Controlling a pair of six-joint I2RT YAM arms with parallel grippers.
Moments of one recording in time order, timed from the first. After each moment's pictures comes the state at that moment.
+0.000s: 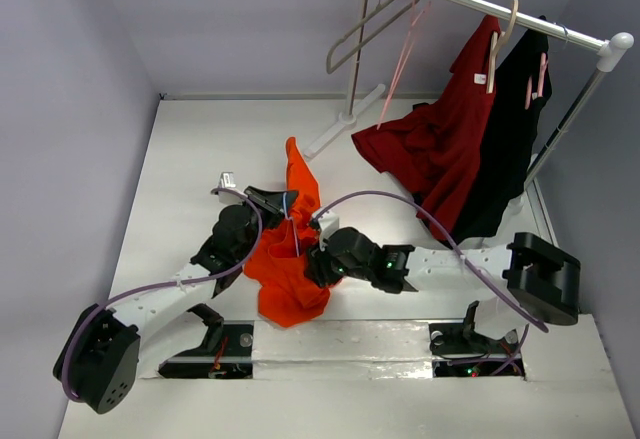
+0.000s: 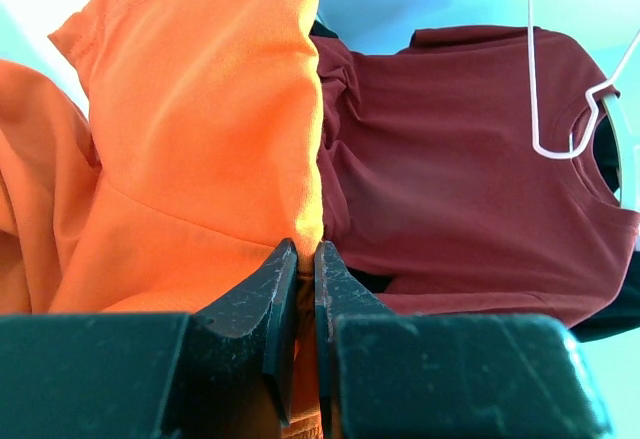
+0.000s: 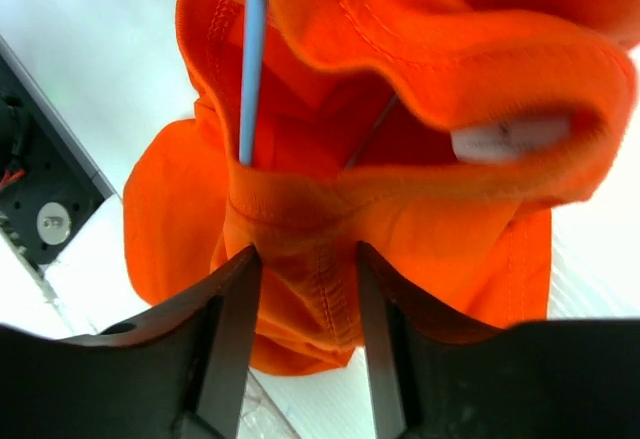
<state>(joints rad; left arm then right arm) -0.58 0.96 0.32 0.50 -0.16 -1.27 1.19 1.46 0.76 0.11 0.14 0.48</state>
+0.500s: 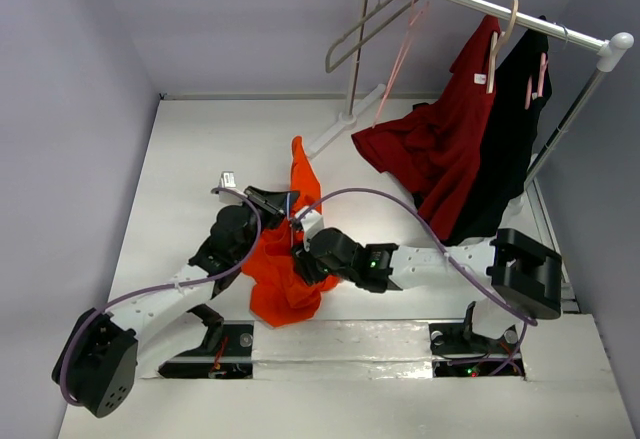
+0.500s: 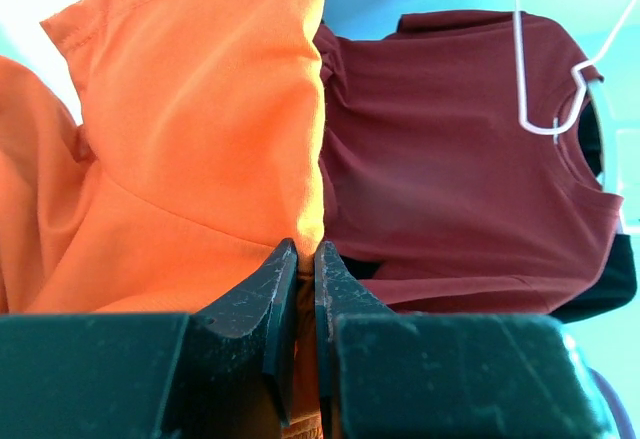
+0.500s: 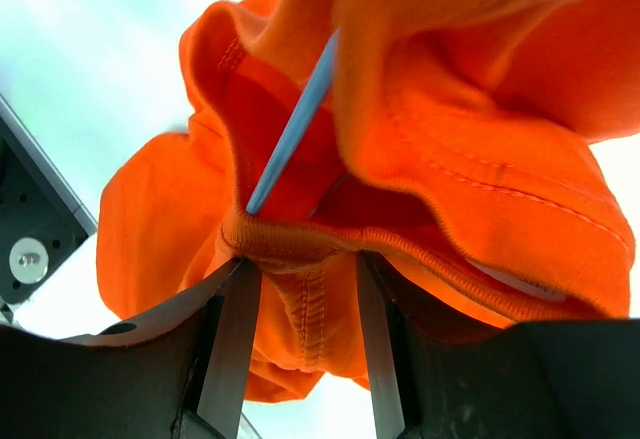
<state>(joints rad) -0.57 0.94 0.32 0.49 -0.12 -1.28 1.23 1.57 0.90 0.07 0.23 0.39</state>
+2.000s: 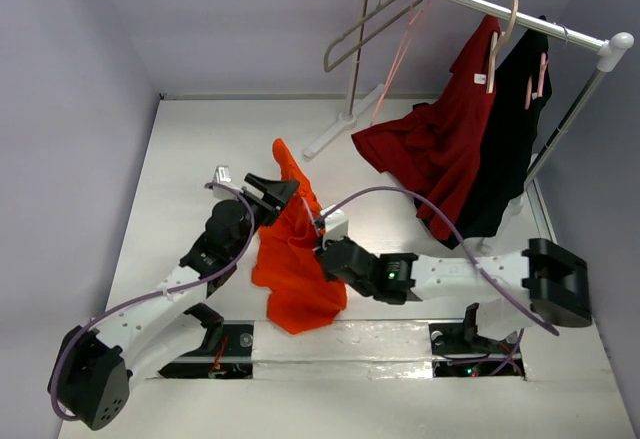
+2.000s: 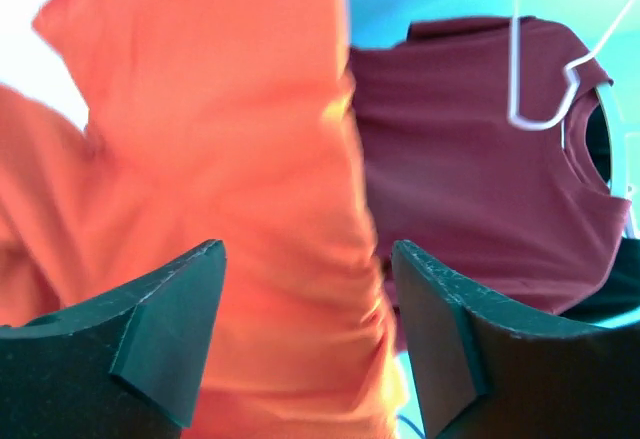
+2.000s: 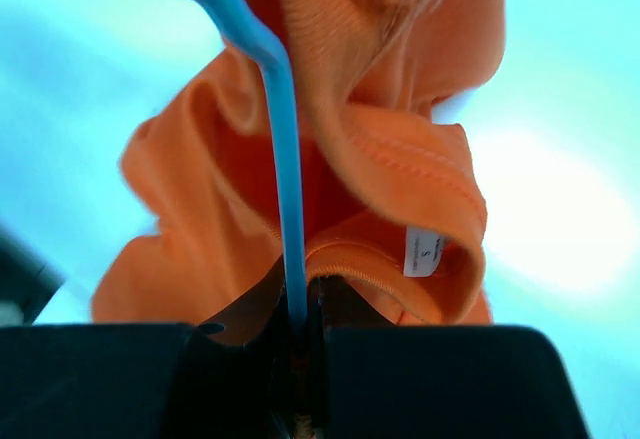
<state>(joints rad) -0.57 0.85 0.36 0.33 -0.13 -1.26 1.32 1.47 0.85 0.02 0.58 0.50</state>
